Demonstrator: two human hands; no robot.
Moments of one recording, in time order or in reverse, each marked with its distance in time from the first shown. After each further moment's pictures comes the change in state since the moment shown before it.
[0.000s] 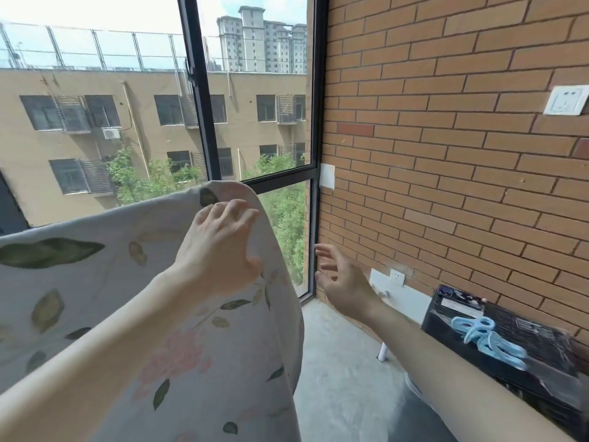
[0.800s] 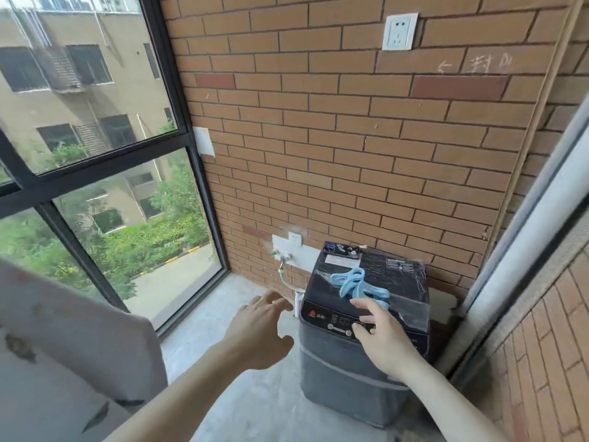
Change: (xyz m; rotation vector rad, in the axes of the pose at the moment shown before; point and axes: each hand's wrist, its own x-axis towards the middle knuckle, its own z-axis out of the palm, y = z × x) left_hand 0.072 0.369 0.214 -0.361 -0.599 0.266; right_hand -0.162 0.302 -0.253 -0.072 0.165 0.522
